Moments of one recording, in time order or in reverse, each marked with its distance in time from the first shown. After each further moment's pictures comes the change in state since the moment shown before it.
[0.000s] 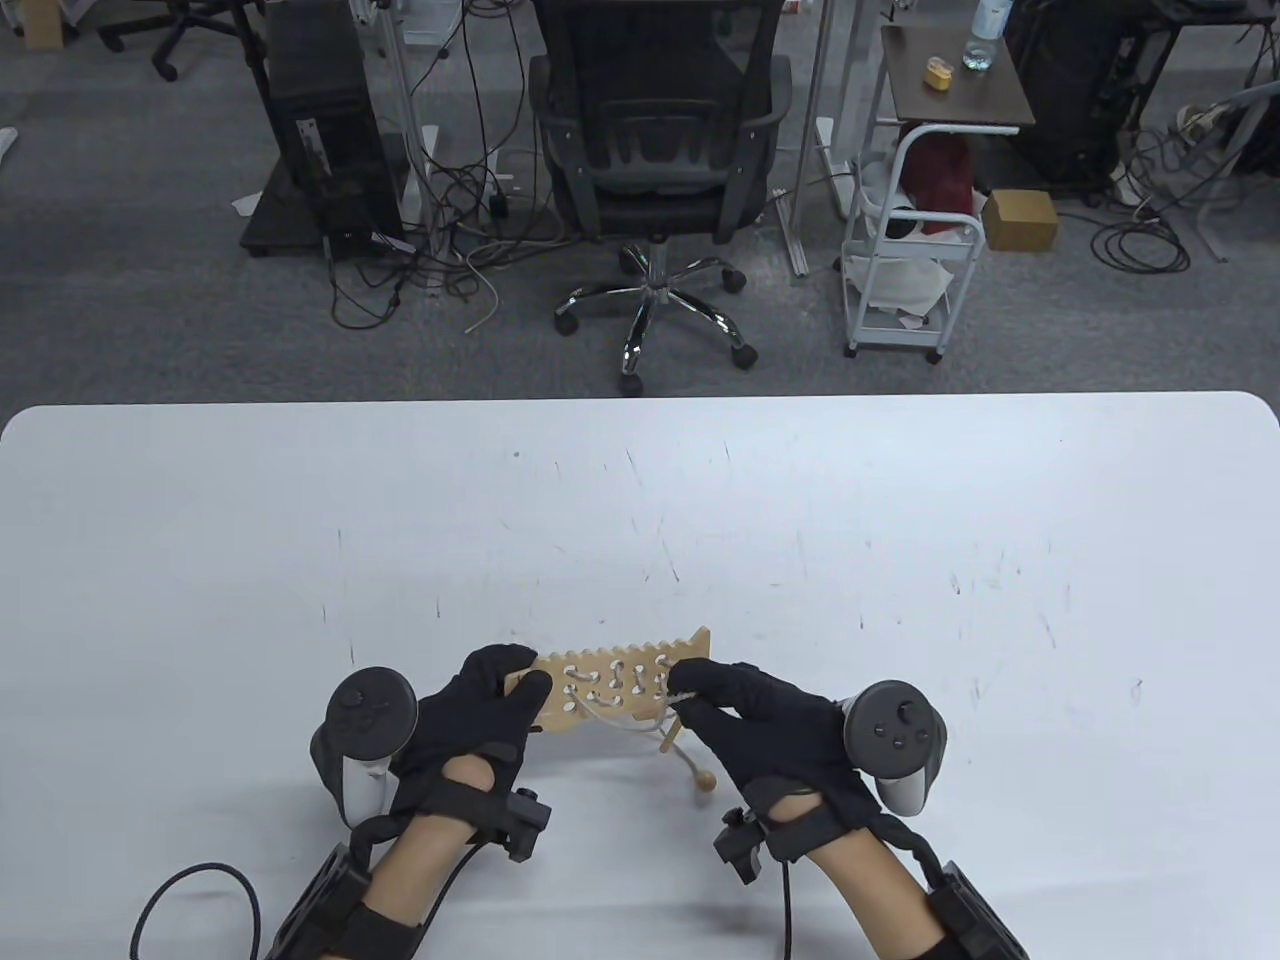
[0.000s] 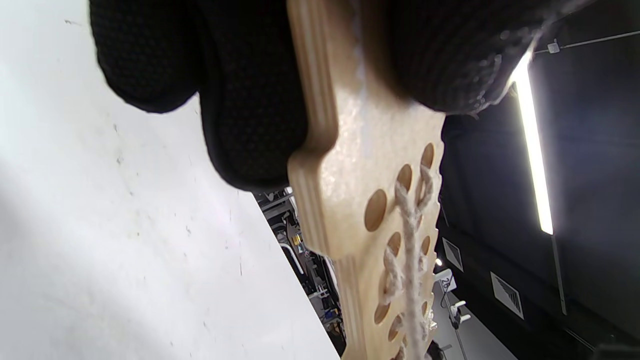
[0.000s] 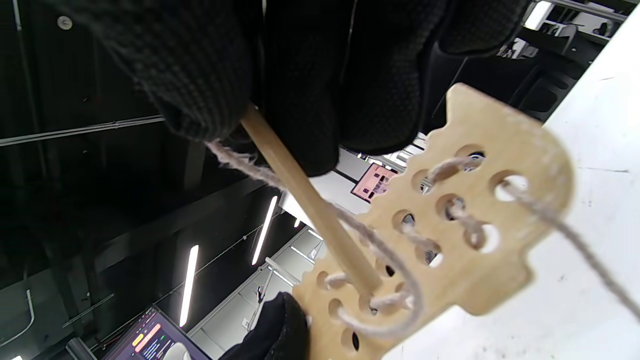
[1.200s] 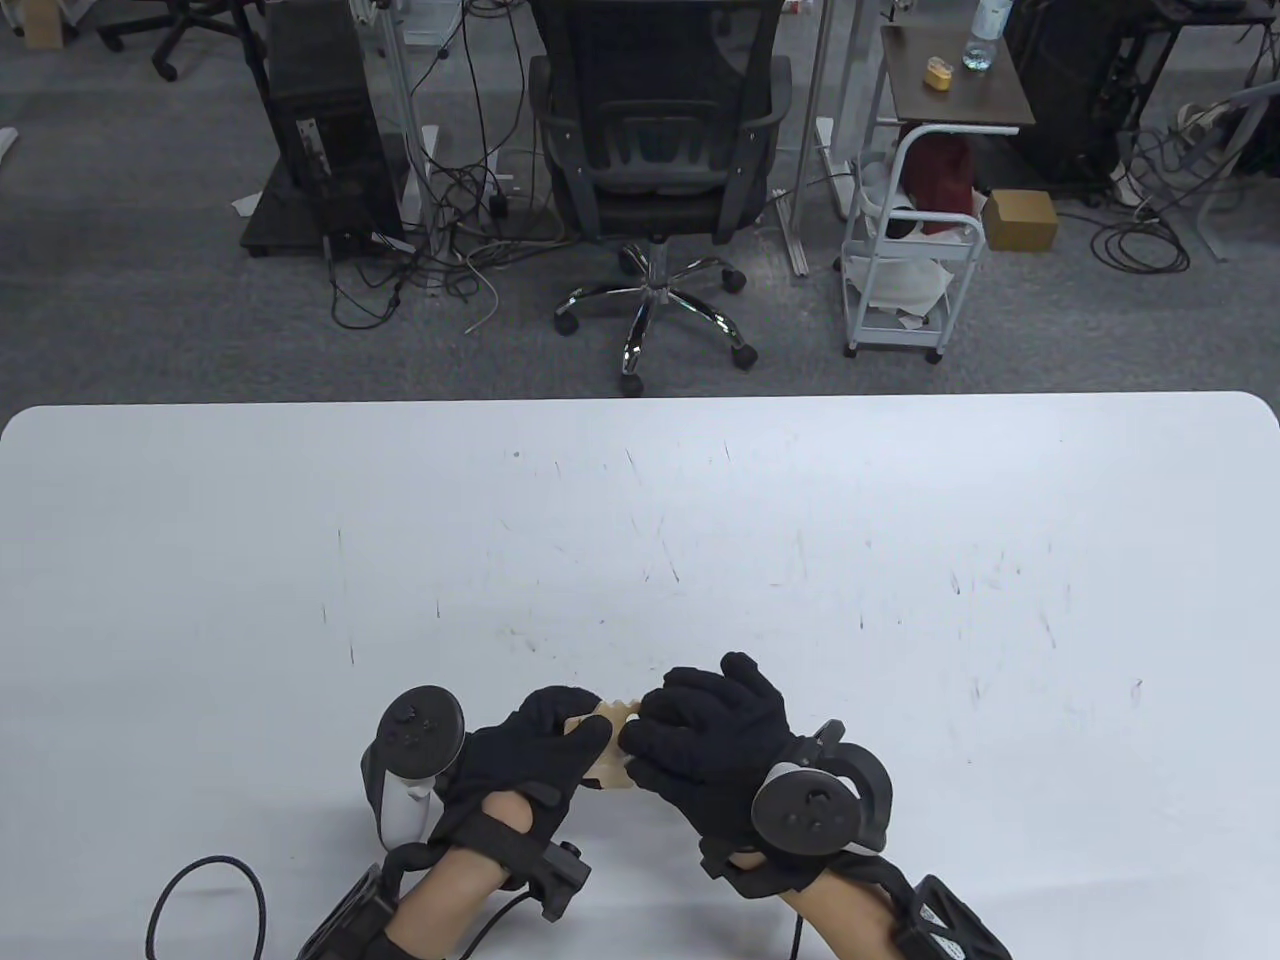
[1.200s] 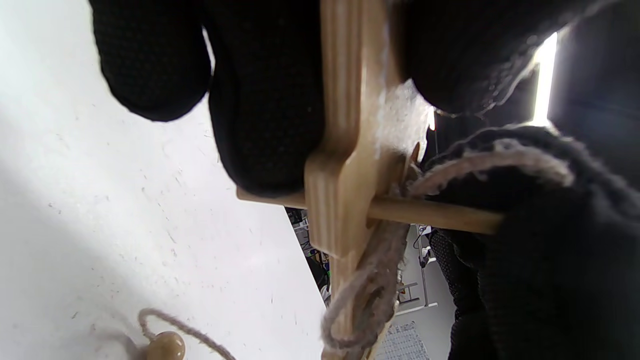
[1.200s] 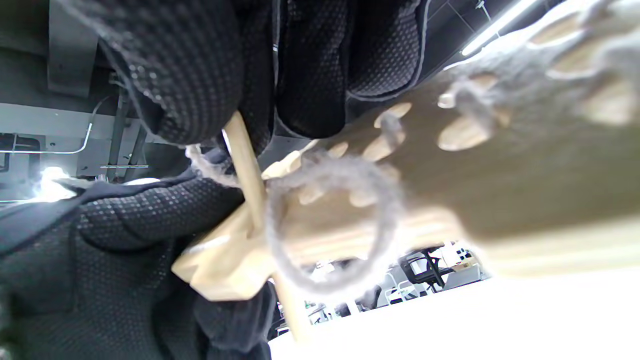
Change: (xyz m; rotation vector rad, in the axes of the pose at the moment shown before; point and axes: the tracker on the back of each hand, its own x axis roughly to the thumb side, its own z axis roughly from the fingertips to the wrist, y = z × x) left_hand 0.013 -0.037 0.021 -0.208 0.021 0.105; right_hand 0.031 0.038 0.020 0.067 -0.310 0.483
